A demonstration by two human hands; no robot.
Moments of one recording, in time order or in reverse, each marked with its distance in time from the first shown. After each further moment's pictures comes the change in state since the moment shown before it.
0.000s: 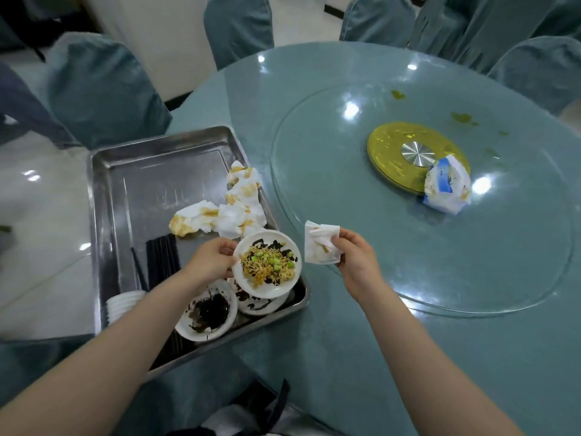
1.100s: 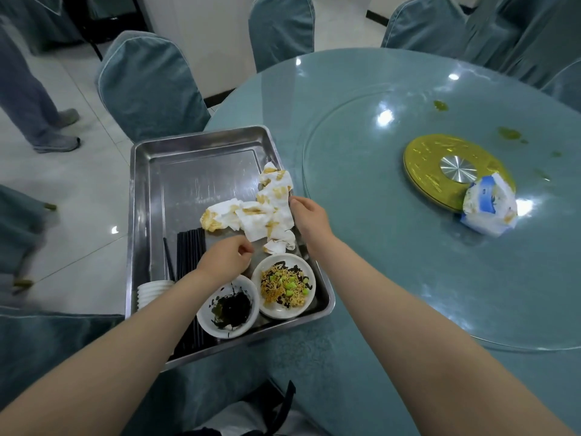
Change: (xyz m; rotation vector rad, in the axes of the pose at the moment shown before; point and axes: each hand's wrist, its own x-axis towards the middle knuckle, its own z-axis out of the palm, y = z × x) left_hand 0.011 -0.021 -0.024 0.565 0.170 0.240; right_hand 0.037 -0.007 0.142 -0.428 -0.217 -0.058
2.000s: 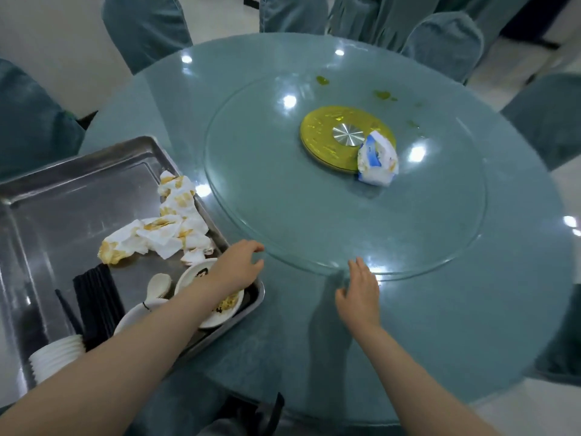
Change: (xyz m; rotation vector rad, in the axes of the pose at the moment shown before) left_hand 0.009 0.128 0.093 0.156 -0.217 0.437; right_hand -0.134 0.177 -0.196 -0.903 0.597 0.010
